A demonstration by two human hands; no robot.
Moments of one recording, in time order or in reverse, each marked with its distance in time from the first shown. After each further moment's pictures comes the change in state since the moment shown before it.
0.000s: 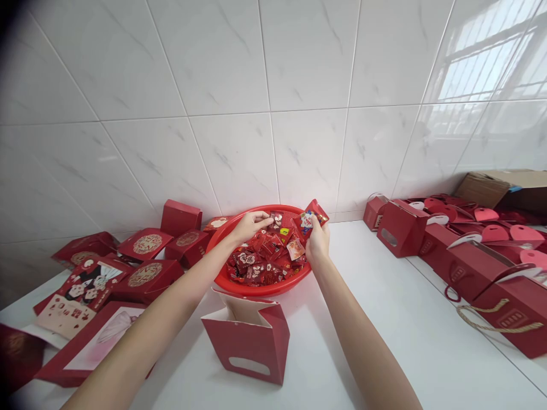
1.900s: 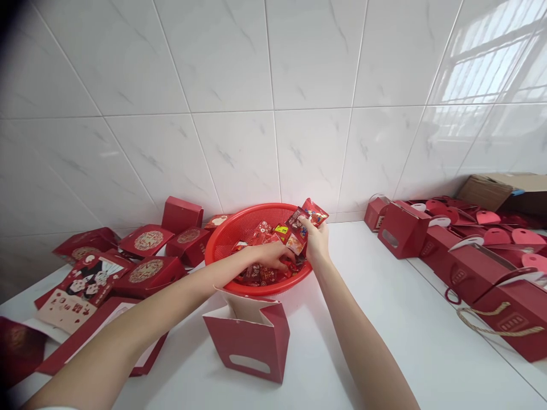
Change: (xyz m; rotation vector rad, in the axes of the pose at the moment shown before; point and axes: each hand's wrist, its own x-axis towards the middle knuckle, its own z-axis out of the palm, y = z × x) left_hand -0.015 0.005 0.052 0.694 -0.799 0.136; right_hand -0.006 0.001 -0.006 -0.162 -0.239 -0.083
